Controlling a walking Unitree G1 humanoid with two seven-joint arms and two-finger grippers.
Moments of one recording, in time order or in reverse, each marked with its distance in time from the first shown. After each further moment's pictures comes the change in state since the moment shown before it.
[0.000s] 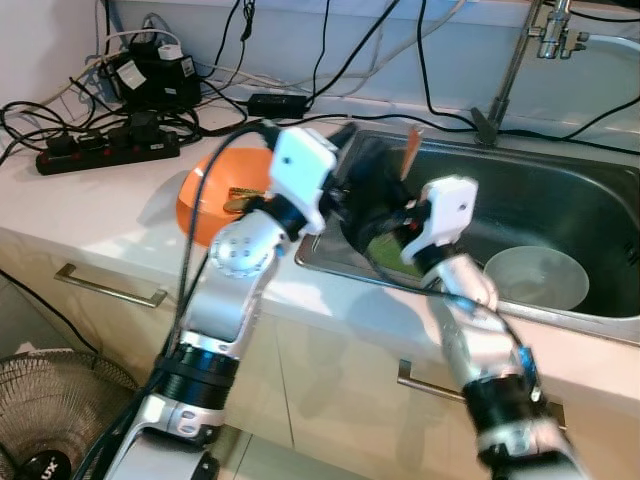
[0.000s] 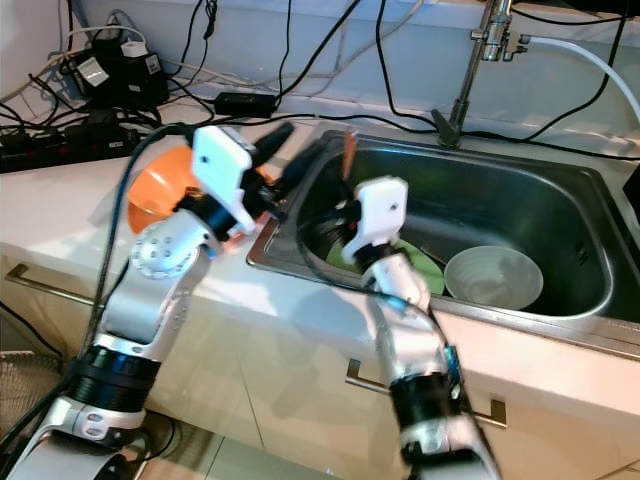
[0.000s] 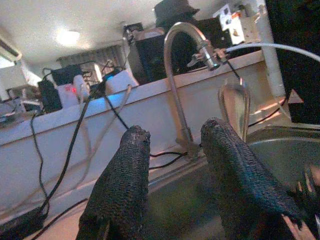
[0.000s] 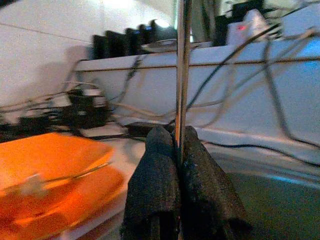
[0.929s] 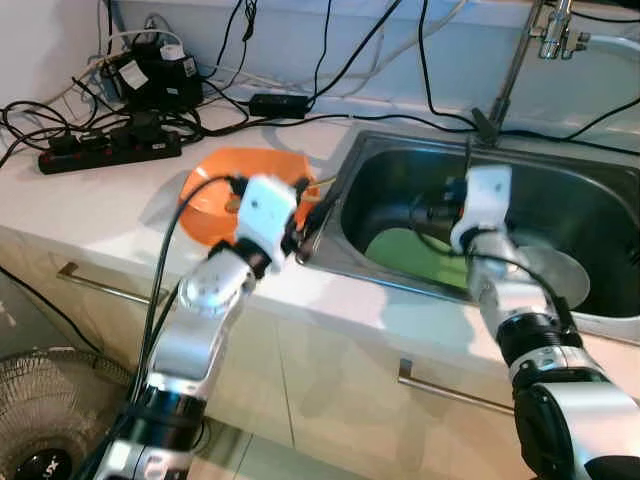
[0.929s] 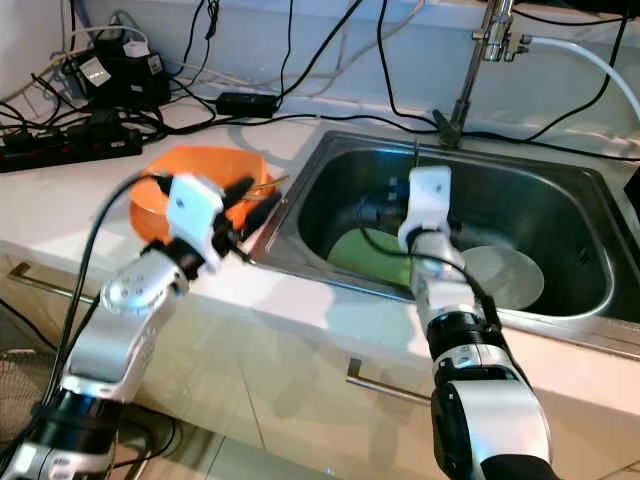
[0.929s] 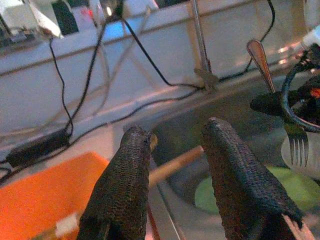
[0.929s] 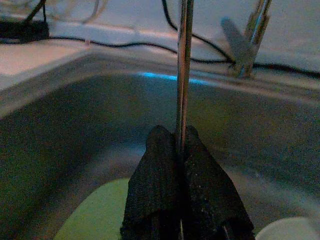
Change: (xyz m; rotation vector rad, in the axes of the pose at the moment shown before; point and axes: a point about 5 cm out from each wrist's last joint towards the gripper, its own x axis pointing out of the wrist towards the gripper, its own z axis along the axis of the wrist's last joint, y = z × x) left arm -0.048 0.005 -0.039 0.000 0.242 0.063; right arm 0.003 -0.073 -0.045 -0.106 0.435 -0.343
